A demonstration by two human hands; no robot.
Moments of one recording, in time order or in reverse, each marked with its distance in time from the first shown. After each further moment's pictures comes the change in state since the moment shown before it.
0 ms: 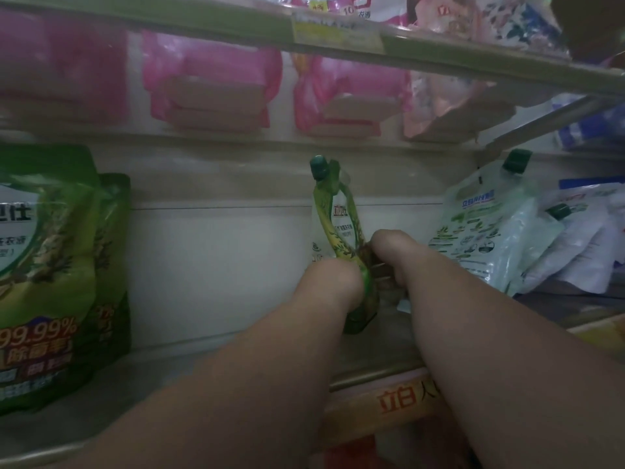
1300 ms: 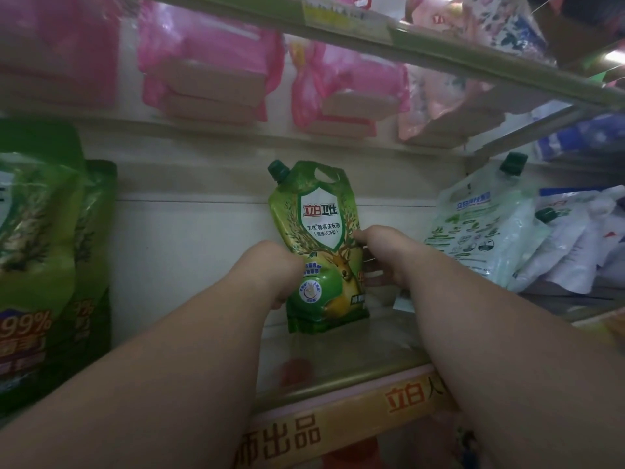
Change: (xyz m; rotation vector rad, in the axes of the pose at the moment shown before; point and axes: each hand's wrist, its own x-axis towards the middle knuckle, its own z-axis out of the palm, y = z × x) left_hand 0.041 -0.077 -0.023 0.852 0.011 0.296; right_hand -0.010 0.005 0.002 -0.055 -0.125 -0.161
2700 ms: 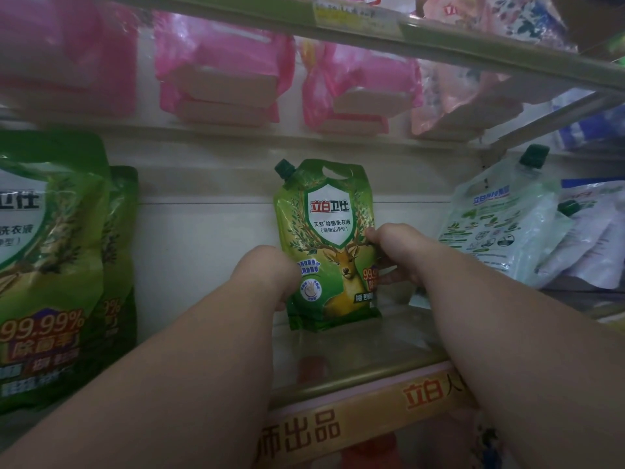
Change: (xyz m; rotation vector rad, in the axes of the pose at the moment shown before) left_hand -0.004 -0.013 0.009 0.123 -0.134 -0.018; right_hand -0.009 -0.001 0.004 -0.068 0.036 -0.066
